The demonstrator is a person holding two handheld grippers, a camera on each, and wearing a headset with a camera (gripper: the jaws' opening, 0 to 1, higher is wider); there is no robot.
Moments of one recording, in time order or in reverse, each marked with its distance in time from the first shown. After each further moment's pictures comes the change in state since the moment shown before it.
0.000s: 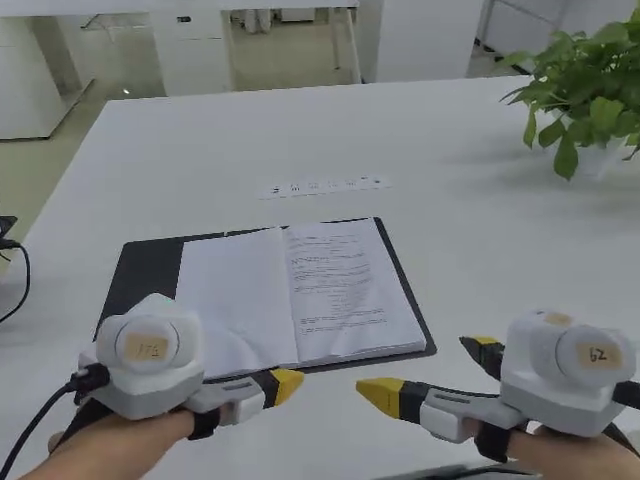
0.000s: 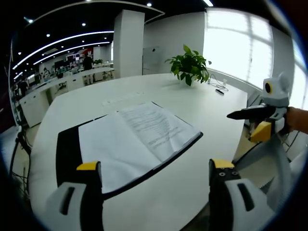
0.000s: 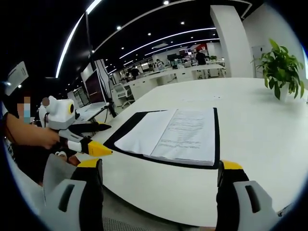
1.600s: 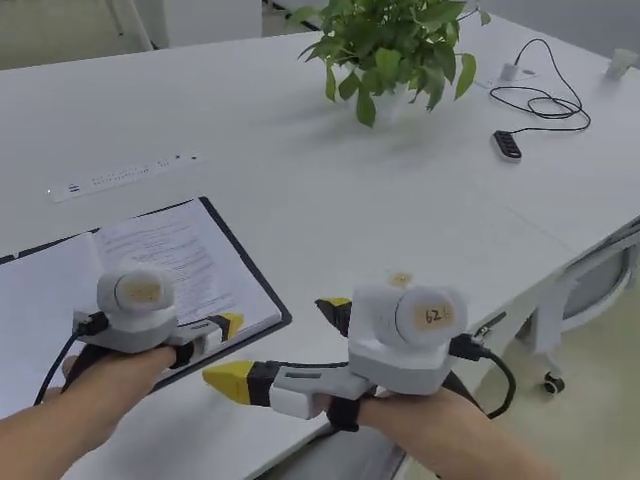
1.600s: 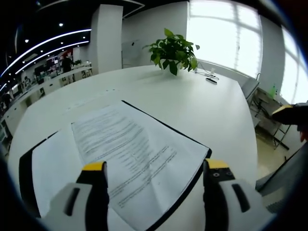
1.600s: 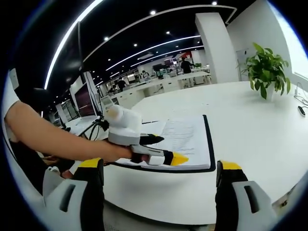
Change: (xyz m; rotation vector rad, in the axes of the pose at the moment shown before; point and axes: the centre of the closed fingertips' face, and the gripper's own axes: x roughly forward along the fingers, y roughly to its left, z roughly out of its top) left arm 0.168 -0.060 0.016 0.093 0.048 -0.133; right arm -0.007 0.004 0.015 0.066 -0.103 -0.124
